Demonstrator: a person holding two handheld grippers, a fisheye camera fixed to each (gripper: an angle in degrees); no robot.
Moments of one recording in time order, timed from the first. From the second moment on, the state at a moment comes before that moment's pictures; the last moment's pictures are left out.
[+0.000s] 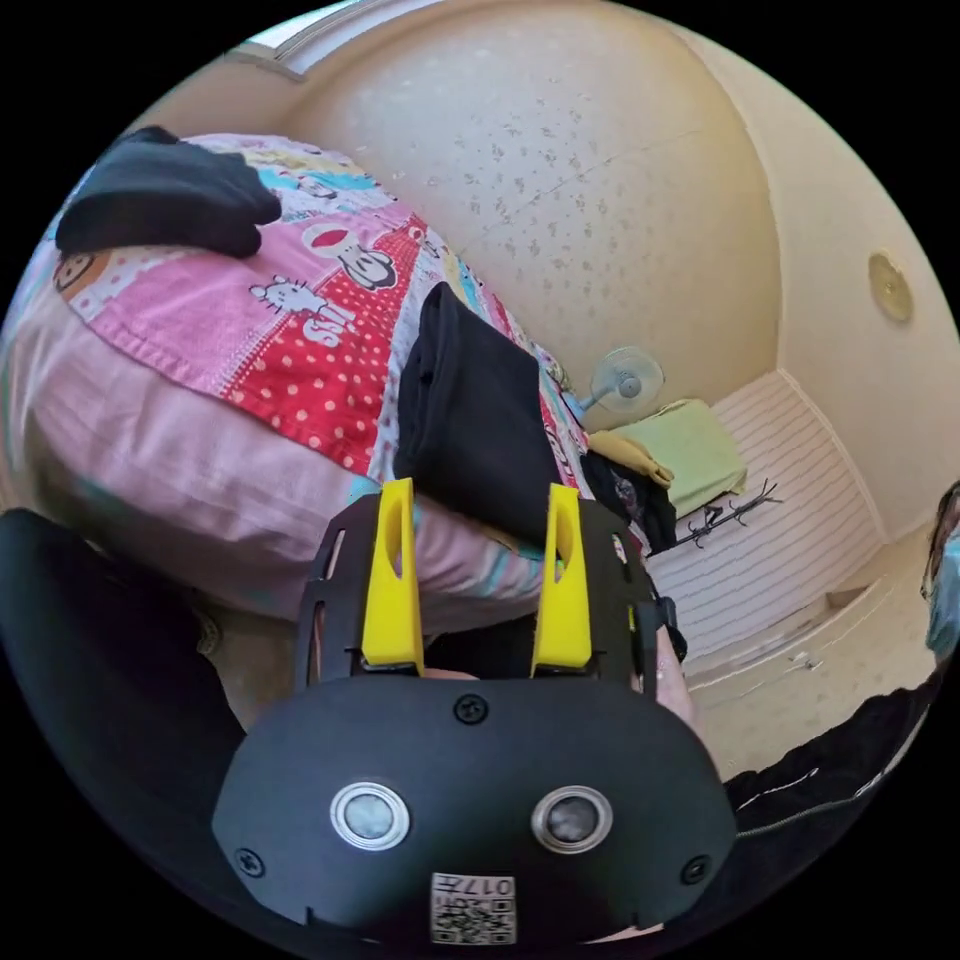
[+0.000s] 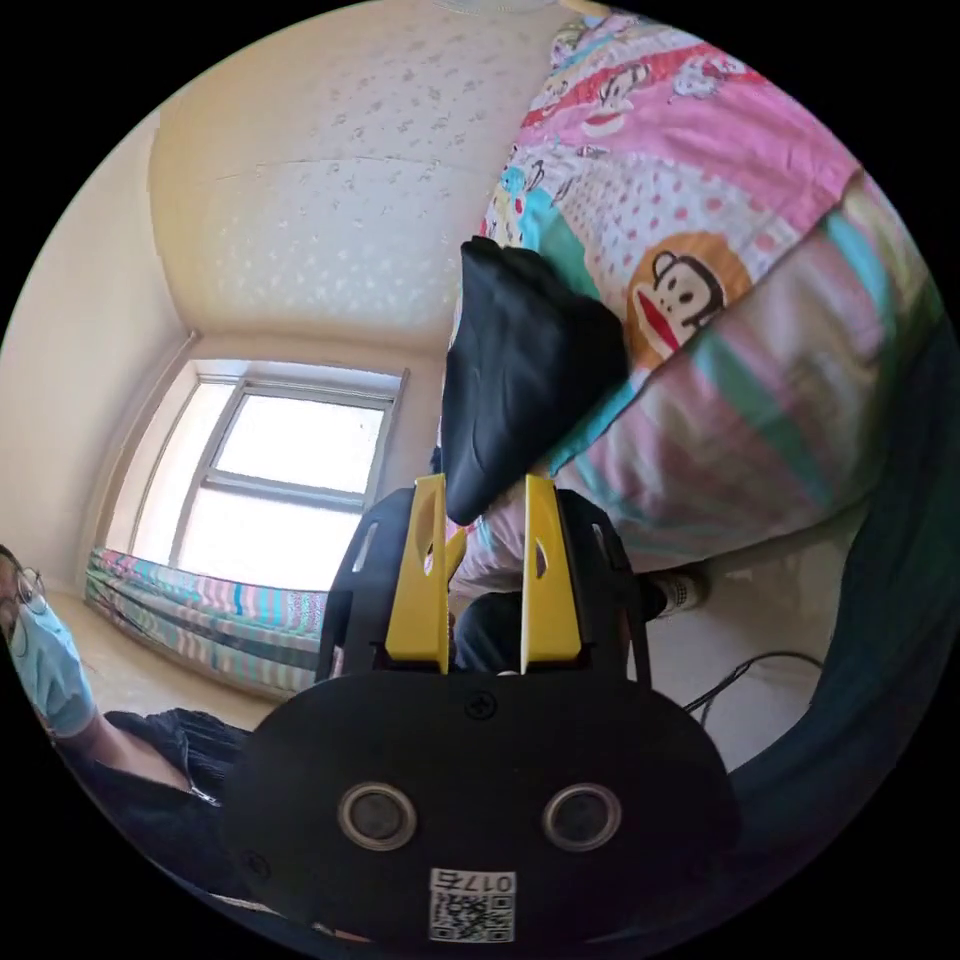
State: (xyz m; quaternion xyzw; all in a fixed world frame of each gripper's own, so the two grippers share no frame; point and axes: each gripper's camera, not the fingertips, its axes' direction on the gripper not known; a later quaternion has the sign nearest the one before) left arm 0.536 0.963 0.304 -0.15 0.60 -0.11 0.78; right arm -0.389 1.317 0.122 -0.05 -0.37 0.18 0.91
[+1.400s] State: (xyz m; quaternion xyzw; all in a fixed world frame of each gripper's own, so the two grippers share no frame) left arm 0.496 0.974 0.429 -0.15 0.68 -0.21 0.69; right arm -0.320 1.285 0.218 -0.02 -0.57 0.54 0.62
